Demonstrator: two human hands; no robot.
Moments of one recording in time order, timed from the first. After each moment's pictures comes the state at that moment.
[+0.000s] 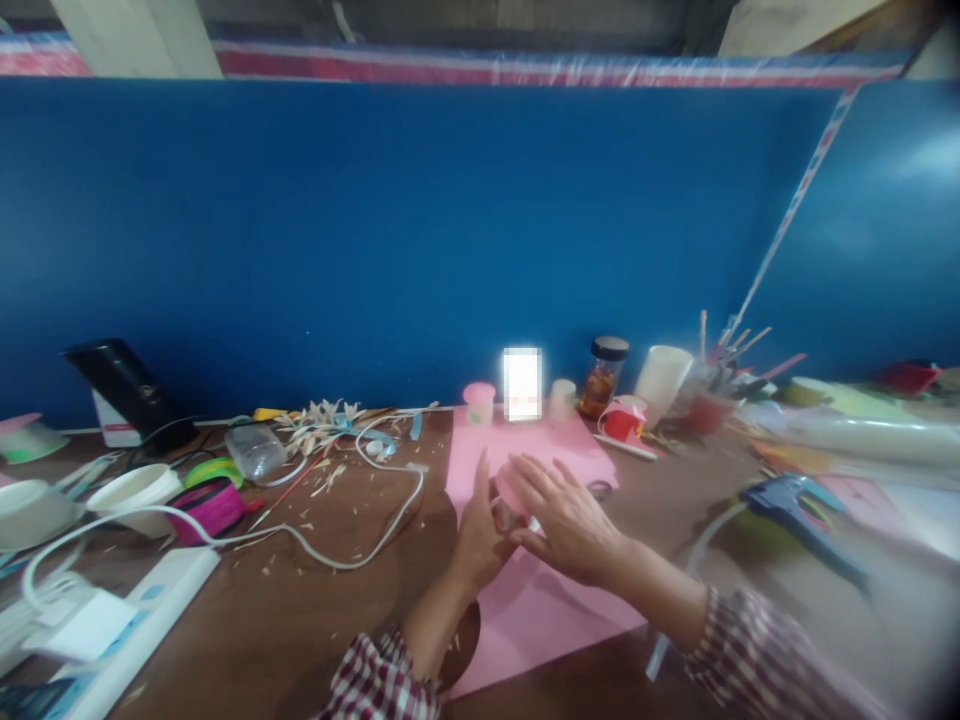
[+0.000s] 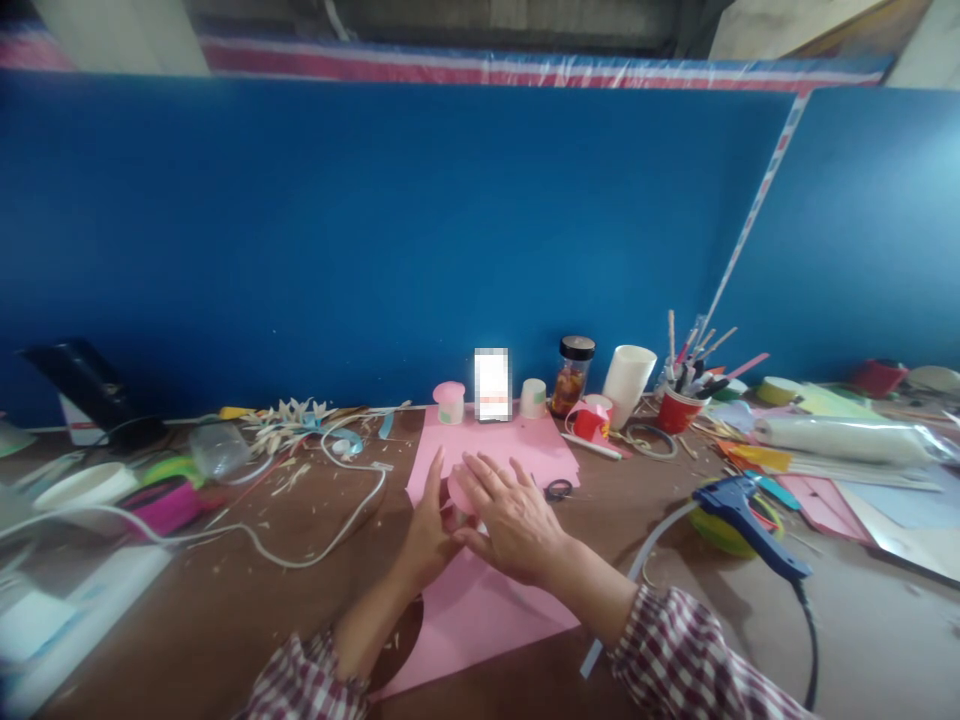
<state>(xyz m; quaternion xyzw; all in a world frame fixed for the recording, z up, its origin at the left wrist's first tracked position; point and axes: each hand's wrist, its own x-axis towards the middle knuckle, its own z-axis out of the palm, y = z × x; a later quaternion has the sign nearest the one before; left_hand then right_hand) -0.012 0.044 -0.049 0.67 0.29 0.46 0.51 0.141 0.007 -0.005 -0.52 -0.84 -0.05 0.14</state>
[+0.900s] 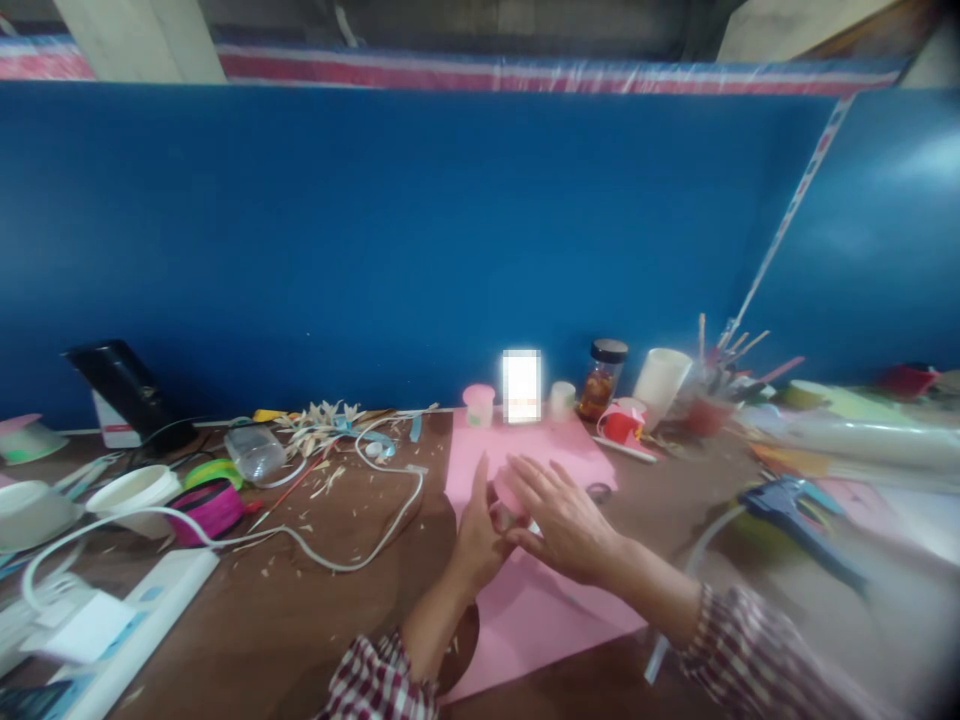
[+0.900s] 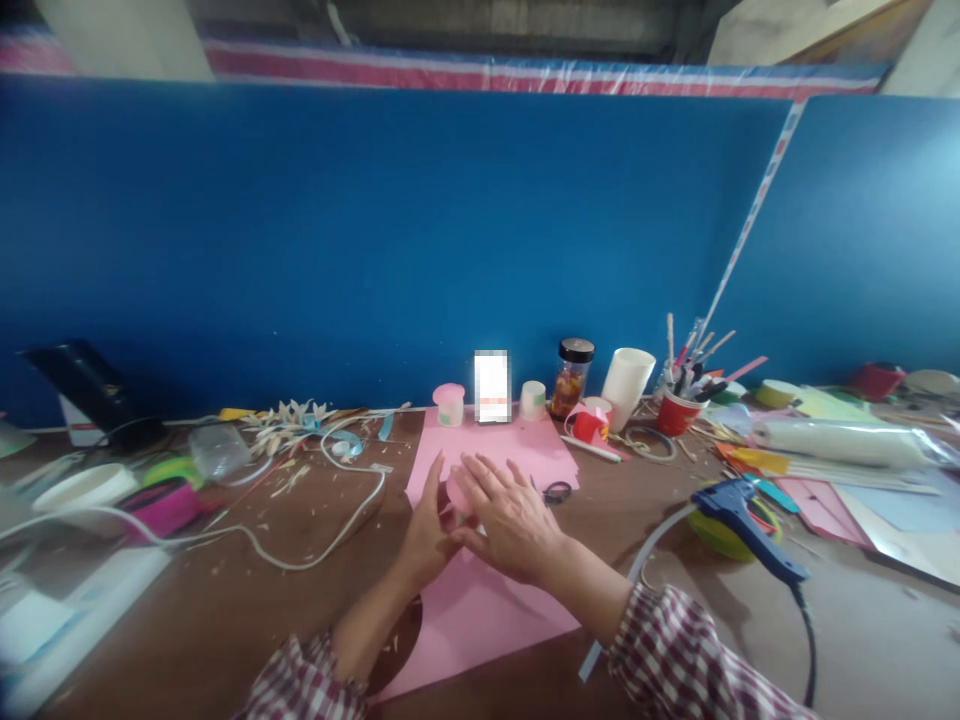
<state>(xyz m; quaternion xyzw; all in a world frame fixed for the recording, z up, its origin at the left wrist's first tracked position) -0.013 0.049 -0.059 0.65 0.30 0.45 0.53 0.139 0.008 0.000 -0.53 -0.84 -0.01 0.14</state>
